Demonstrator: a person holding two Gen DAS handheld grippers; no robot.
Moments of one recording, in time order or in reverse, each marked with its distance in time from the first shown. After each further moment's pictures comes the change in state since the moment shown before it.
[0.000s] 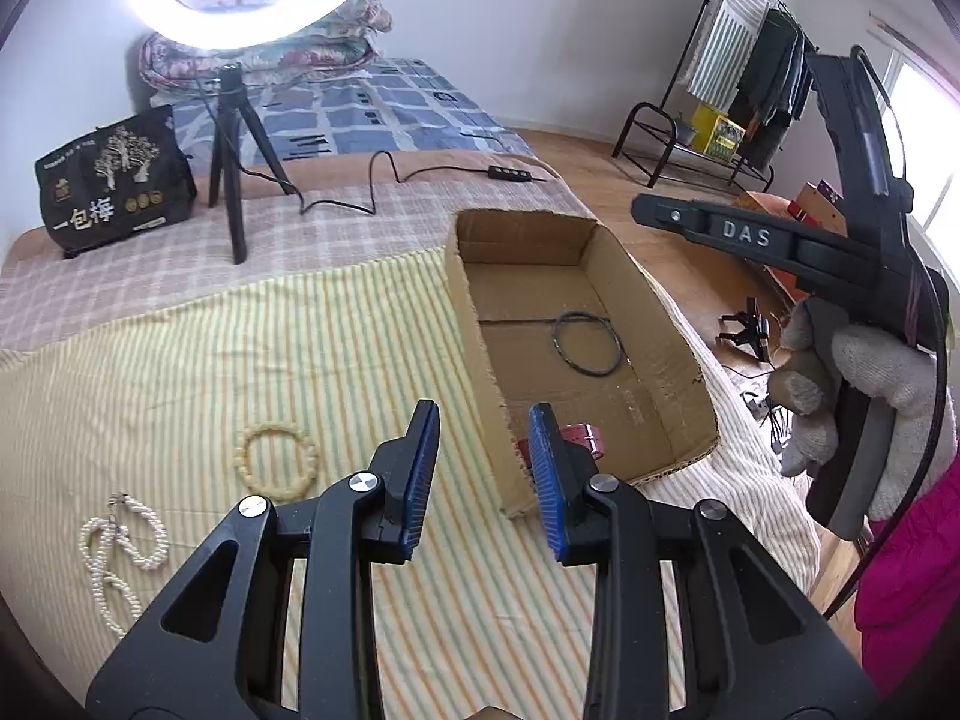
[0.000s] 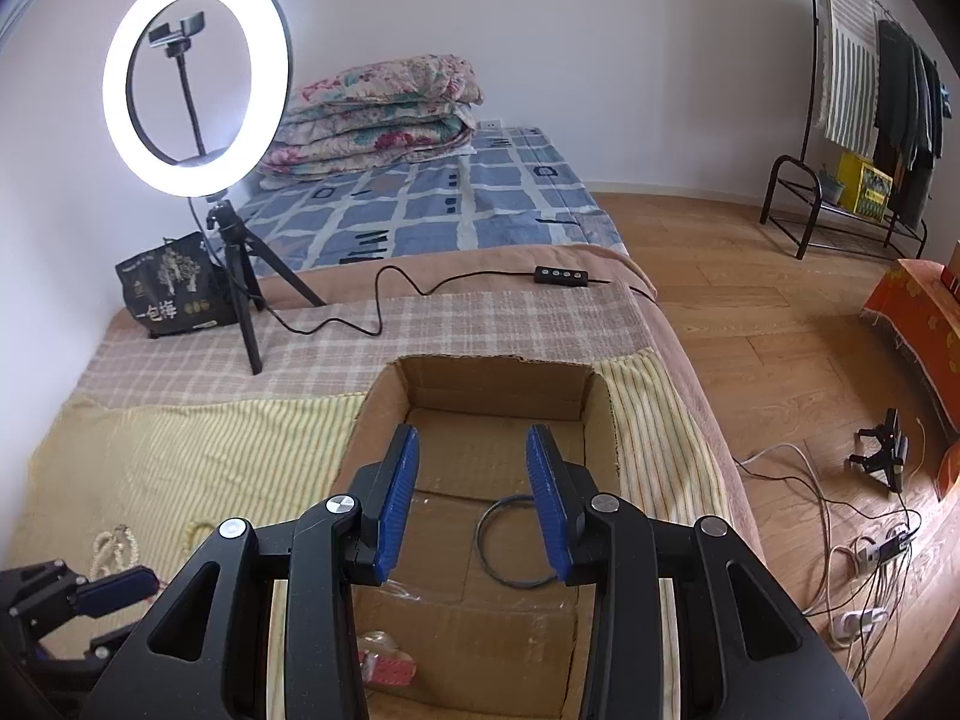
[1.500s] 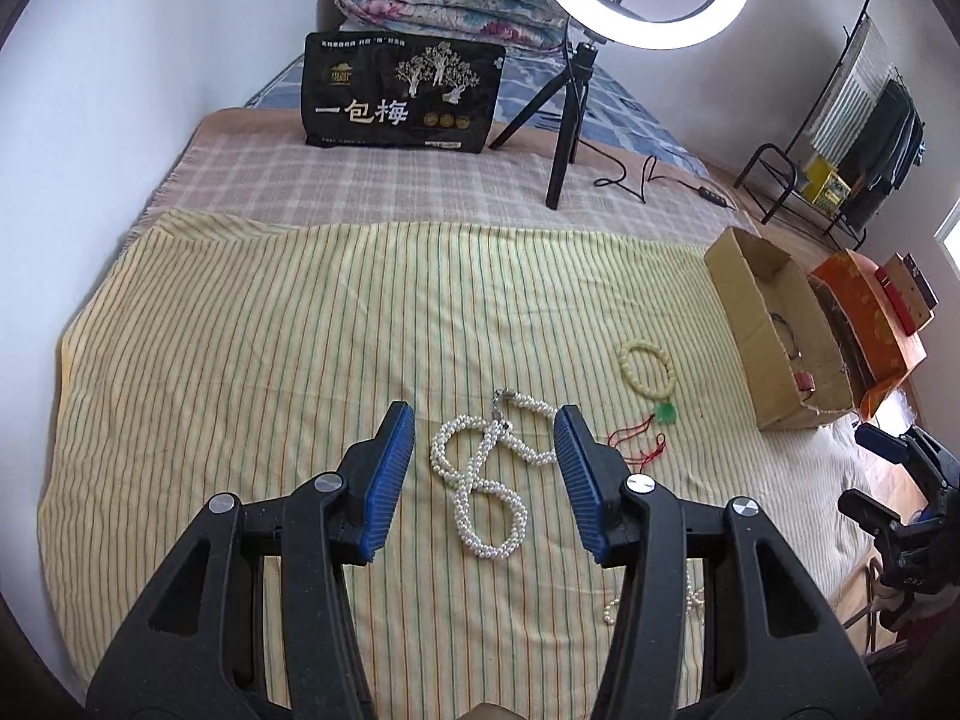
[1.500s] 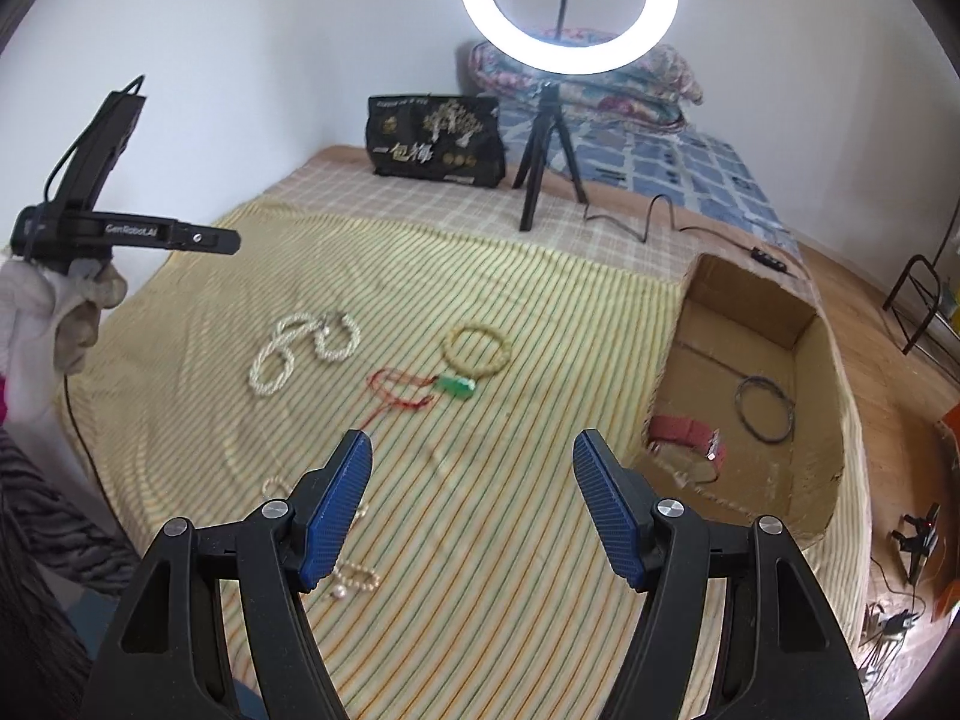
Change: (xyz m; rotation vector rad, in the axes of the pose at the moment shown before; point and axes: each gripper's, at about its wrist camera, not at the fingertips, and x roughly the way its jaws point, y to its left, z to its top) left arm -0.105 0.238 -0.067 -0.215 0.056 0.168; right arm -0.076 0.165 -0.134 -0.369 0.098 0.255
